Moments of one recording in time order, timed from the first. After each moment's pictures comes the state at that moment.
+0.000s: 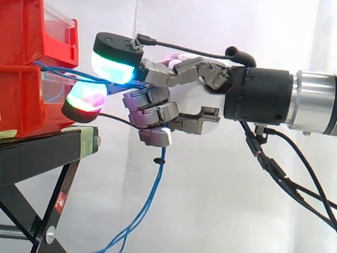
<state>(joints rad) 0.07 -2.05 -1.66 -2.43 -1.47 -0.25</state>
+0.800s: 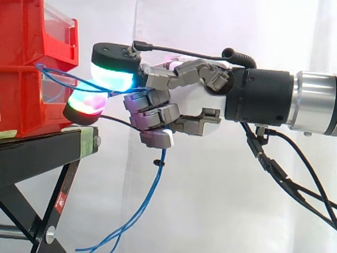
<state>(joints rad) 0.07 -2.05 -1.66 -2.44 -1.48 -0.25</state>
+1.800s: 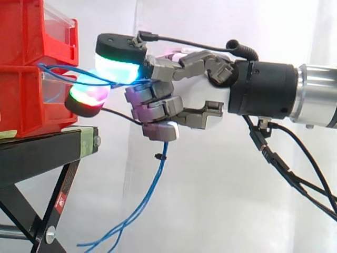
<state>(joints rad) 0.05 -2.03 -1.66 -2.46 -1.55 -0.23</state>
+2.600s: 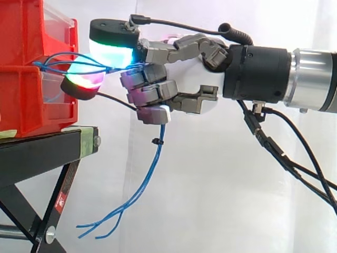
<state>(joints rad) 0.04 -2.02 -1.61 -2.51 -1.56 -0.23</state>
